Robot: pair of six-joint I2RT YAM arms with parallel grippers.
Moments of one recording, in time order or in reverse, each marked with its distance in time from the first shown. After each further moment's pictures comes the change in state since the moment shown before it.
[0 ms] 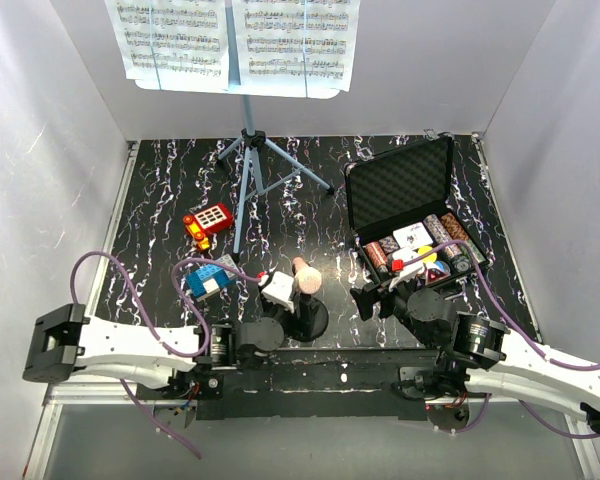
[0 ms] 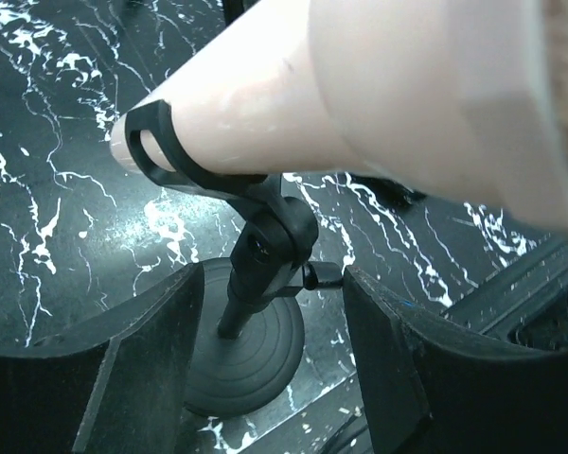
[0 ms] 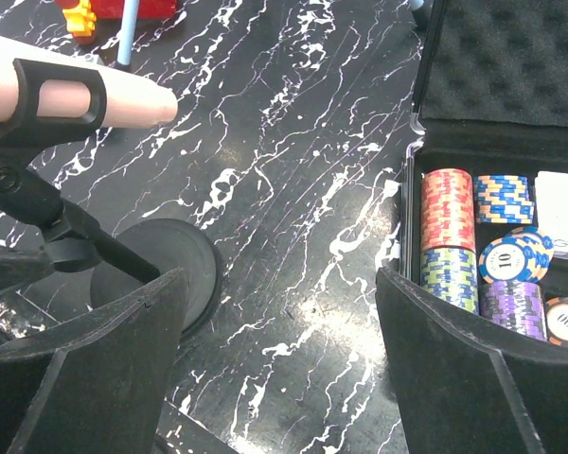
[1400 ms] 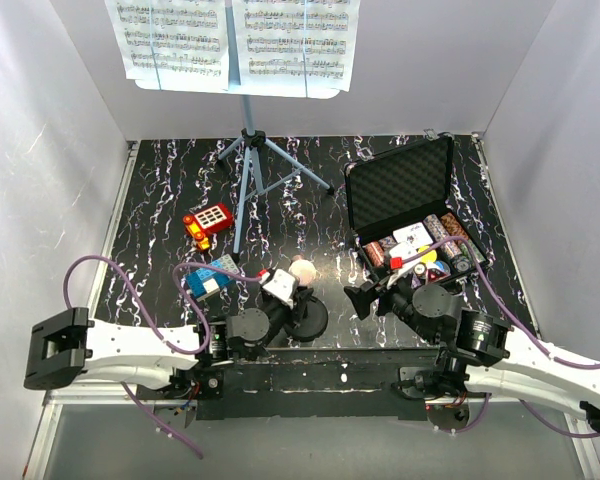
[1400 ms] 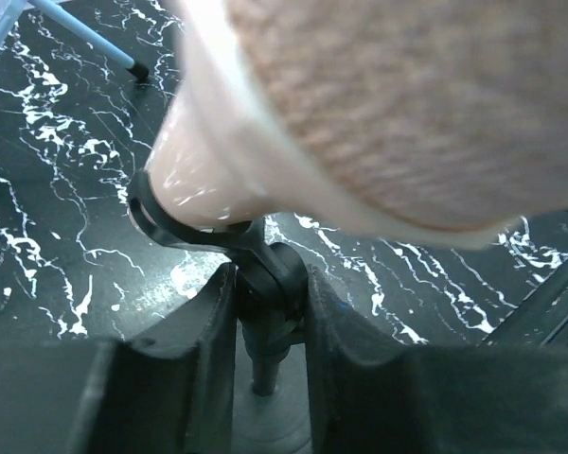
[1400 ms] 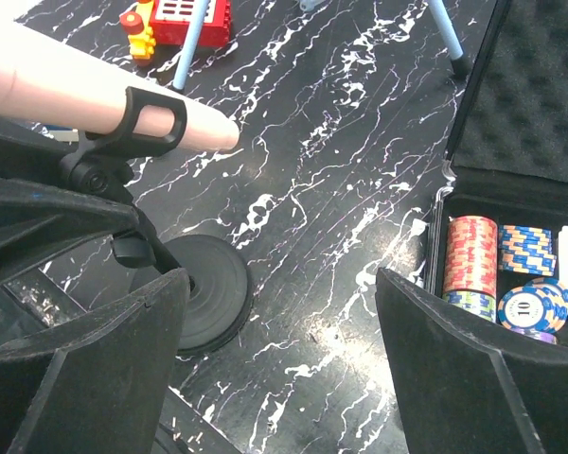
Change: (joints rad) left arm 0.089 -0.023 -0.106 0.303 0.137 0.310; right arm 0.000 0.029 0.065 0.035 -0.089 -0.070
